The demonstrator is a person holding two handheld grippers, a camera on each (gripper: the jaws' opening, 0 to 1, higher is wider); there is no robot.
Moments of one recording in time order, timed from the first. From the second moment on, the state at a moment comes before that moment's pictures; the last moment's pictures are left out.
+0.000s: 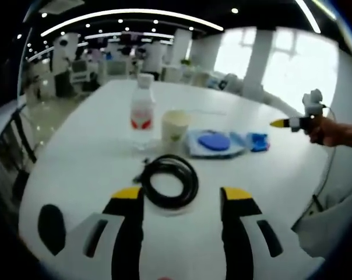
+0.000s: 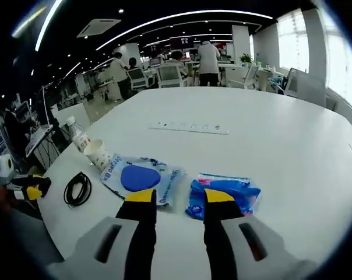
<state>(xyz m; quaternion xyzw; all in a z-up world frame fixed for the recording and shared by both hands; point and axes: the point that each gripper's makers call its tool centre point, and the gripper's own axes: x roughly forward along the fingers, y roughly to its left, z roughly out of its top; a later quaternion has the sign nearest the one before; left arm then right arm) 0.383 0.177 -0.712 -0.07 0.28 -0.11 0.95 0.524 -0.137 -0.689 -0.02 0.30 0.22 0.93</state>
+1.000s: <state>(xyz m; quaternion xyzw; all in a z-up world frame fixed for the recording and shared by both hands) 0.373 0.122 -0.716 -0.03 0.29 -0.21 0.93 0.467 -0.018 -0.709 -0.03 0.33 0.32 0.89</state>
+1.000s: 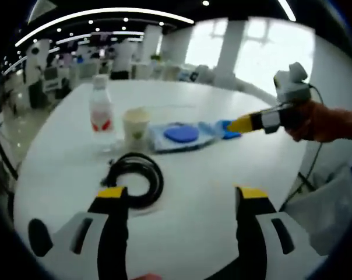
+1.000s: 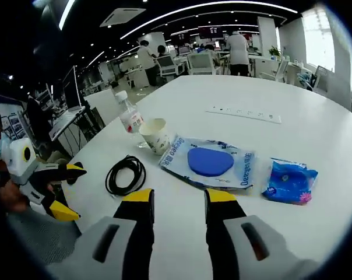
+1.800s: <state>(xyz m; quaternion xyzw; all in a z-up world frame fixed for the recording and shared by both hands) 0.361 0.124 -0.716 0.00 0.31 -0.22 0.93 0.462 0.120 -0.735 -0.07 0.36 0.40 0.84</state>
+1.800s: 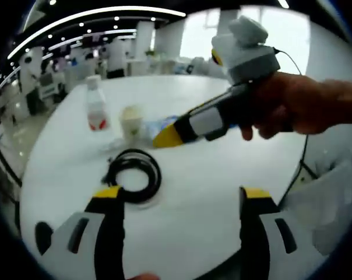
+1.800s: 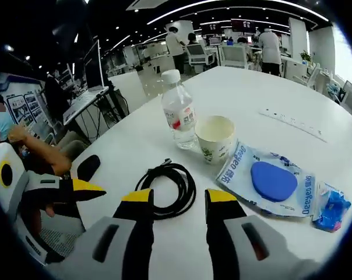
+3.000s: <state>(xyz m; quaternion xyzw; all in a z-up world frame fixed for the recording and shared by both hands) 0.363 0.130 -0.730 0.04 0.33 -0.20 0.92 0.490 0.150 -0.815 -0.22 0.42 0.41 0.78</state>
